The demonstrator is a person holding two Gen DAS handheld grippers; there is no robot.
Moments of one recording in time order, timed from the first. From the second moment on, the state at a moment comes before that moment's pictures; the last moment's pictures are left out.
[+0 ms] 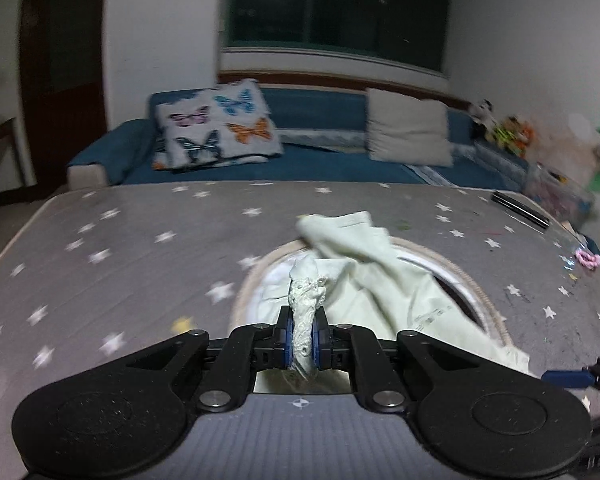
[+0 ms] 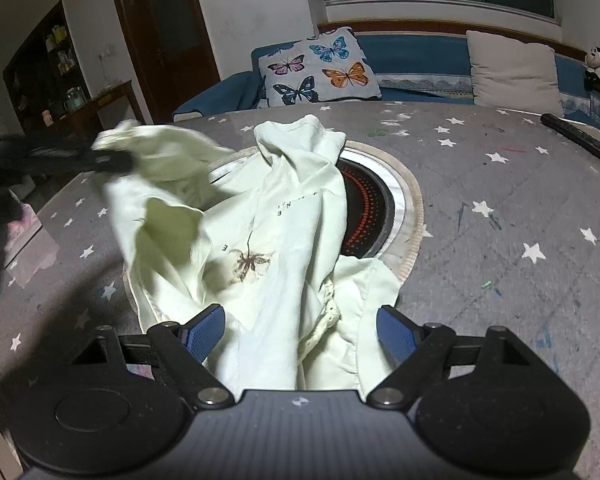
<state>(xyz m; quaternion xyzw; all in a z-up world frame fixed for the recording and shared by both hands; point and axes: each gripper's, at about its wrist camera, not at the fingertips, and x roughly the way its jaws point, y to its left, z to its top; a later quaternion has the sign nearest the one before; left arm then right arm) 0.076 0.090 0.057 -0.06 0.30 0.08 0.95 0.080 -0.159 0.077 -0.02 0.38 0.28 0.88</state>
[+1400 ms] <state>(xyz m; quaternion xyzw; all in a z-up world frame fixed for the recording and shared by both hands) 0.078 0.115 0.008 -0.03 0.38 0.08 0.92 0.135 -0.159 0.062 -0.03 0.40 0.26 0.88</state>
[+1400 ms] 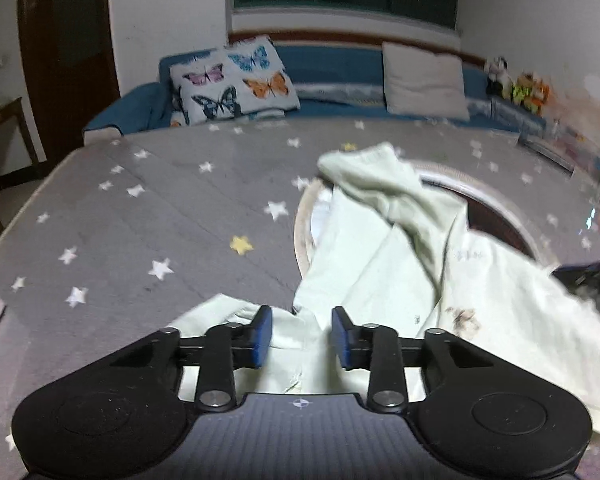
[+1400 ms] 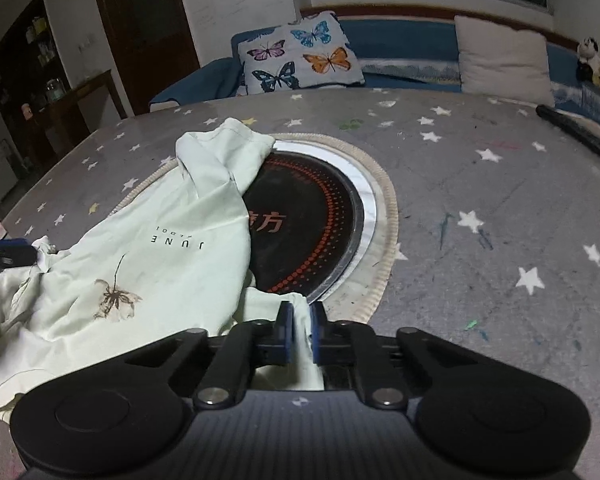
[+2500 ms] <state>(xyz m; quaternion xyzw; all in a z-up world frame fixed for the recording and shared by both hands) 0.125 0.106 0.027 0.01 0.38 0.06 0.92 0.138 -0.231 0.118 -0.05 0.39 0.20 0.90</state>
